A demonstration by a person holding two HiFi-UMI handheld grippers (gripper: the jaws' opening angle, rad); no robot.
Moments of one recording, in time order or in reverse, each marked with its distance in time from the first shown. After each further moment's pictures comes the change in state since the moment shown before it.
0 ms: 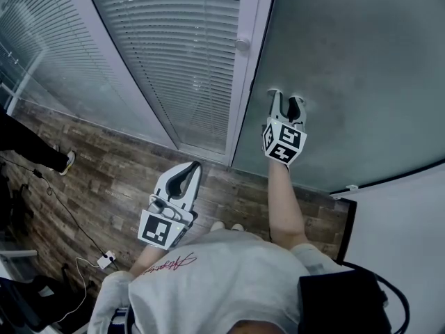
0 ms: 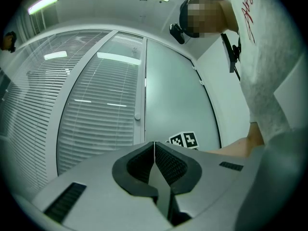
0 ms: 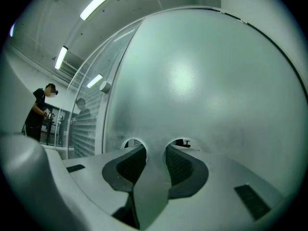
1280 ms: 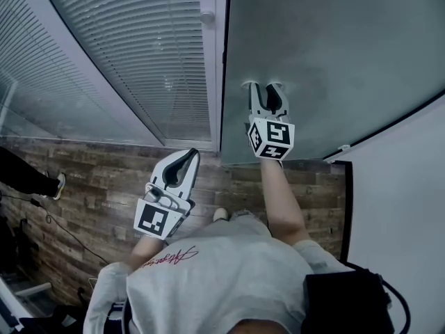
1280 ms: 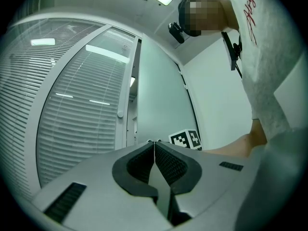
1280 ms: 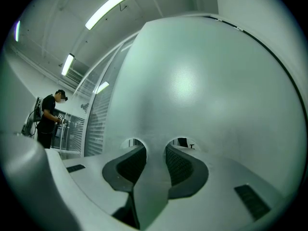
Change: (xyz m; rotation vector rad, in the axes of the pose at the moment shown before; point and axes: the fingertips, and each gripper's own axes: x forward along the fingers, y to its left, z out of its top) left arm -0.011 -0.031 -0.002 -0.006 -0.009 -0.218; right arm -0.084 0.023 0.015 0.005 -0.062 0.056
